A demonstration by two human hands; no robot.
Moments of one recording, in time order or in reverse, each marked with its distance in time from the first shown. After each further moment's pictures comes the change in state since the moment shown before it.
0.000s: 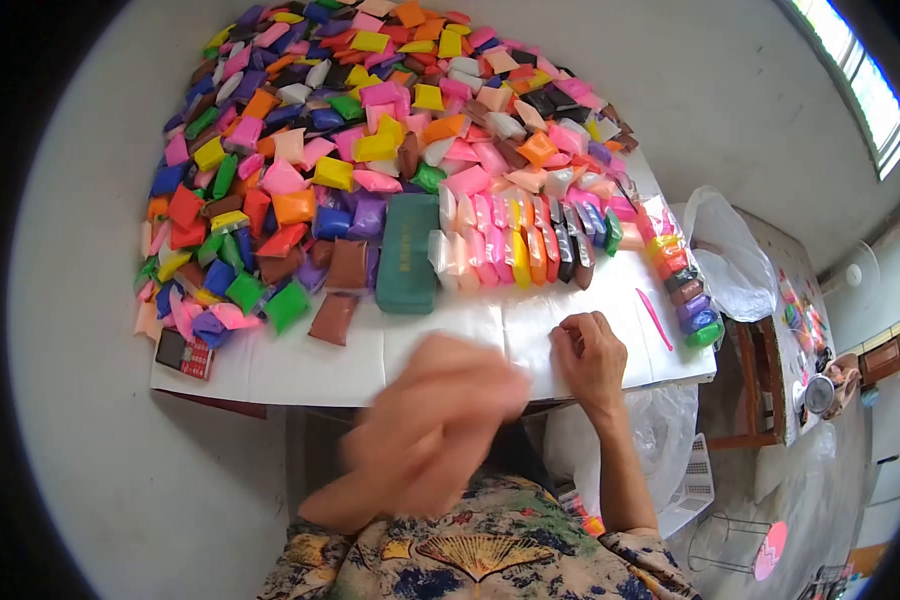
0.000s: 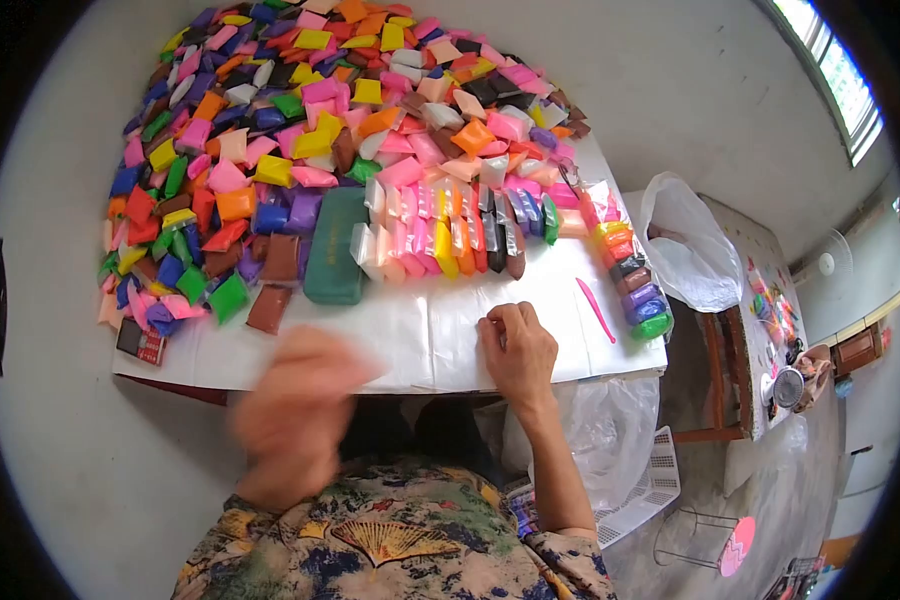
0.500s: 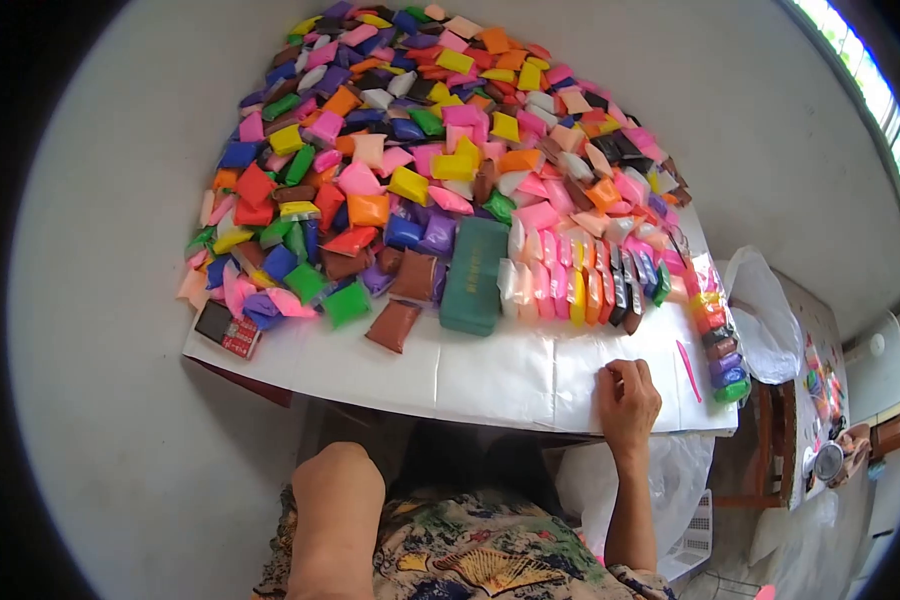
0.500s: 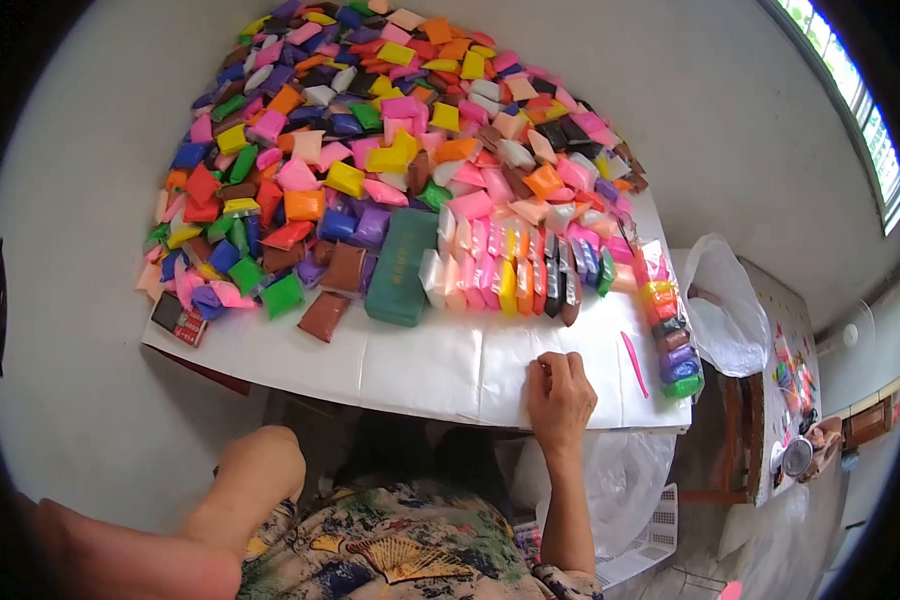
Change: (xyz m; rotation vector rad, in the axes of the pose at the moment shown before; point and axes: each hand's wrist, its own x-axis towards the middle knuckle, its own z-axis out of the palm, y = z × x) left_hand 0.027 0.103 -0.069 0.105 0.248 0.758; right_hand -0.004 -0.005 0.002 -0.107 0.047 -0.035
